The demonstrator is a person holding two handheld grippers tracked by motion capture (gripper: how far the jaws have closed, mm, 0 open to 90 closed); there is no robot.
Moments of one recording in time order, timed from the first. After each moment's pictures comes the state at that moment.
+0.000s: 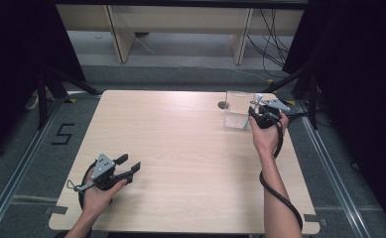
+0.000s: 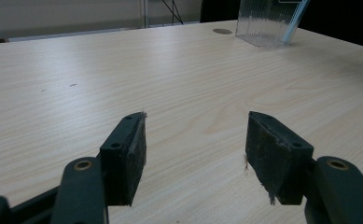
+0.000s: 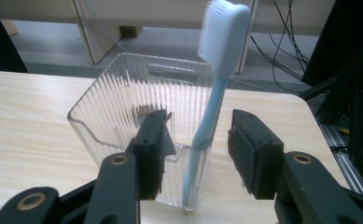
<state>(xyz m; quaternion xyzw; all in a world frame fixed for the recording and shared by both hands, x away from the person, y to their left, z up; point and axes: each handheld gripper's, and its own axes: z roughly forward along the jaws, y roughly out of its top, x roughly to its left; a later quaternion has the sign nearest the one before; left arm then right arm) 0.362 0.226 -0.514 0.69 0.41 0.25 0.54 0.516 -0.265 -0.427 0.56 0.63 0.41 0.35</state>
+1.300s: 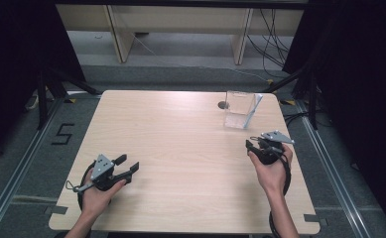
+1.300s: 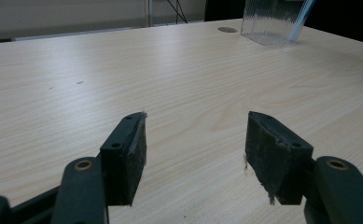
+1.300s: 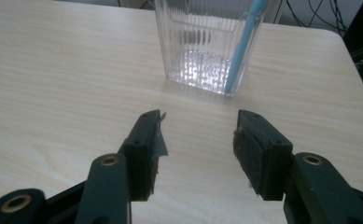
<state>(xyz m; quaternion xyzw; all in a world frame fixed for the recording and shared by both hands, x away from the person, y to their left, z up) 0.360 0.228 -0.516 0.69 0.41 0.26 0.53 0.409 -0.257 -0.448 0.54 0.69 0.39 0.28</state>
